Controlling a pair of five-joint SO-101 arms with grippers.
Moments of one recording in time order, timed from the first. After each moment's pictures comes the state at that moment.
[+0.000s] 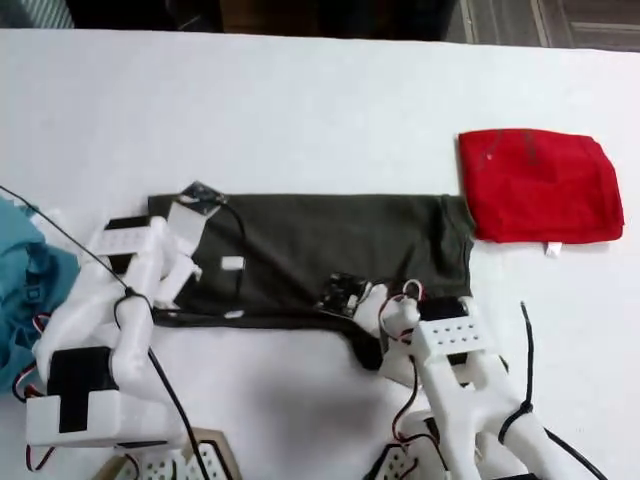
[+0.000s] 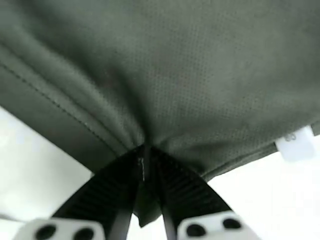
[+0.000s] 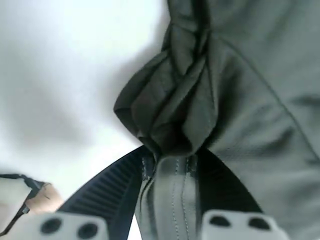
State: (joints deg) left arm -14.2 -0.1 42.3 60.4 -32.0; right arm -12.5 -35.0 71.4 62.2 59.1
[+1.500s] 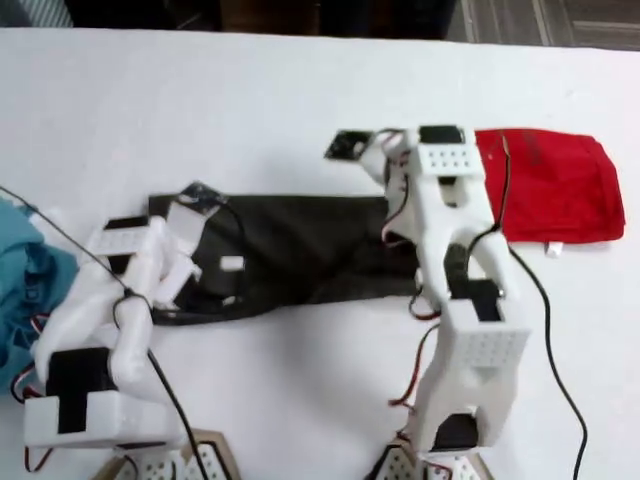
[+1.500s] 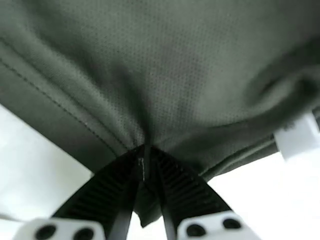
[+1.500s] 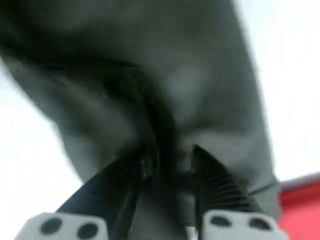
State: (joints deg) left arm -14.3 -0.1 42.3 60.4 -32.0; right arm -6.1 28.2 -14.9 85.0 62.5
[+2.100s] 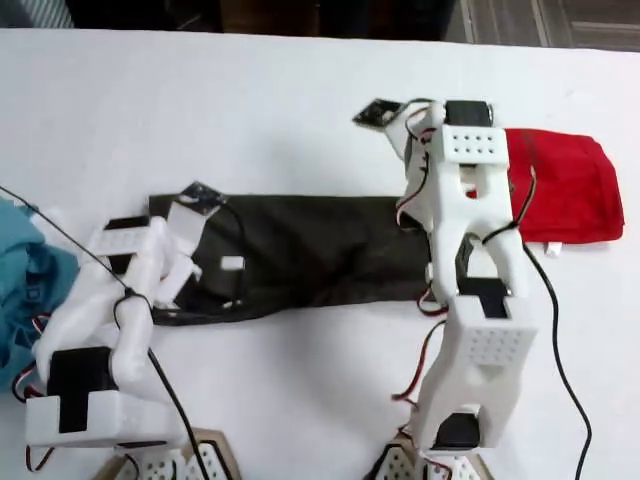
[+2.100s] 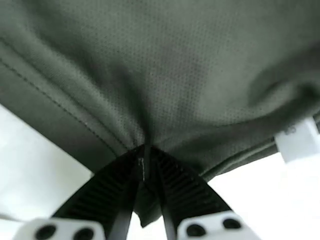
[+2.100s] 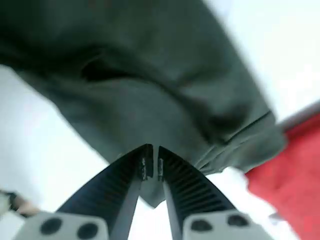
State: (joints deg) left arm -14.3 -0.1 42.3 60.4 -32.0; right arm -3.3 25.9 -22.8 99.8 50.8
